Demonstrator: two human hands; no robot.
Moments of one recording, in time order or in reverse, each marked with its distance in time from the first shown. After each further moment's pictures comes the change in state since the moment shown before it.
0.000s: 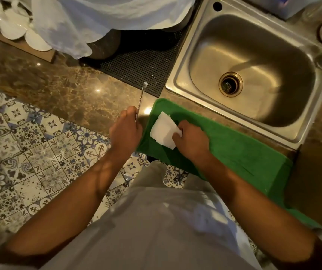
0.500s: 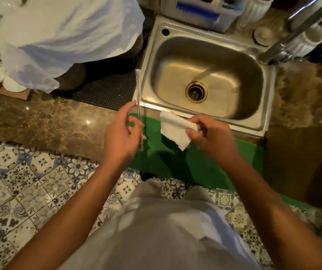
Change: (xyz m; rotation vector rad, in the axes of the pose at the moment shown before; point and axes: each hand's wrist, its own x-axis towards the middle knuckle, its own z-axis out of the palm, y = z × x) left_hand -0.053 0.120 -0.061 -0.620 -0.062 0.034; right_hand -0.088 0.080 -0.107 0.340 0.364 -0.193
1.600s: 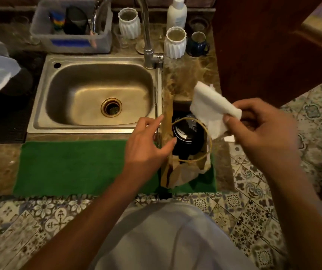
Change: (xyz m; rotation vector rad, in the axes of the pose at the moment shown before) left_hand -0.167 0.175 0.349 0.383 -0.219 0.438; right_hand -0.182 0.256 -0.301 0.192 0.541 0.134
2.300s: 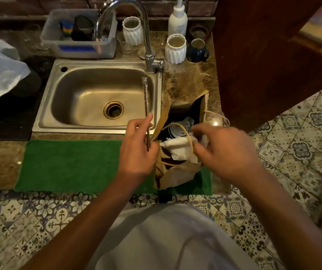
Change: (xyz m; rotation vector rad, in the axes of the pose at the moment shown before) left_hand -0.019 0.003 0.008 -0.081 0.126 0.028; right_hand -0.007 -0.002 0.018 -0.544 -0.417 -0.180
